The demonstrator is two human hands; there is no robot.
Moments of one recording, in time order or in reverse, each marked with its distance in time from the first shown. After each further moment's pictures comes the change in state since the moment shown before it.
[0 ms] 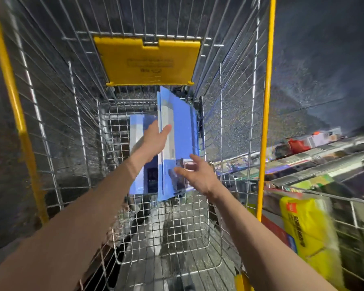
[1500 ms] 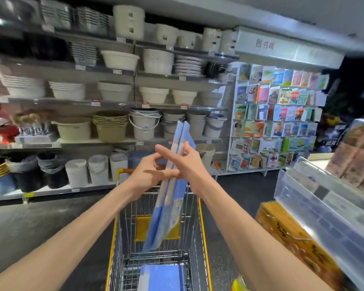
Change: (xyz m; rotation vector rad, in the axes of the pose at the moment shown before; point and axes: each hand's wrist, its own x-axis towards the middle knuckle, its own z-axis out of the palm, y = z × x) left_hand -0.534 0.353 -0.130 -0.034 0.003 1.021; right_hand -0.503 -0.260 -0.083 0.236 0.253 -1.025
